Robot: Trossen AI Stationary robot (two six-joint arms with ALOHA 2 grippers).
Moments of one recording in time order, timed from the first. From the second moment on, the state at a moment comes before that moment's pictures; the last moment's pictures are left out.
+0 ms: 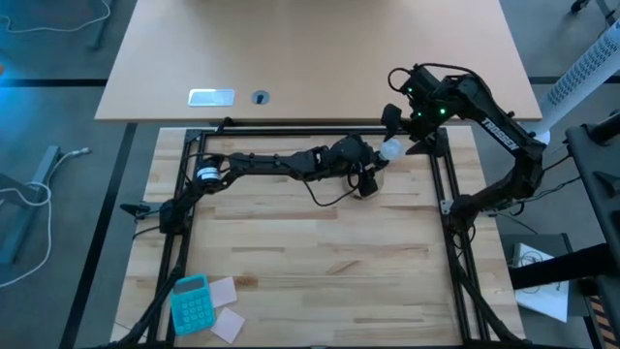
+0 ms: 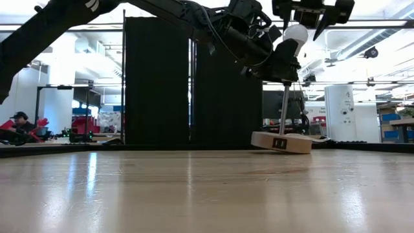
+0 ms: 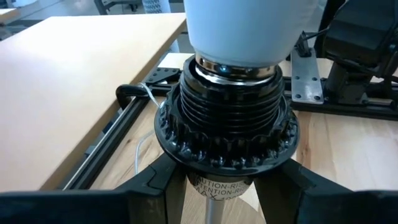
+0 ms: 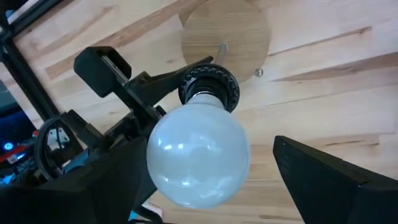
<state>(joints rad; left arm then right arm) 0.19 2.24 1.90 -0.01 -0.15 0.07 -0.65 1.41 1.76 -1.57 -0.27 1.28</state>
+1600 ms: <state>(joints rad) 0.19 2.24 1.90 -0.01 -0.15 0.06 -0.61 1.46 1.76 -1.53 -0.25 1.22</state>
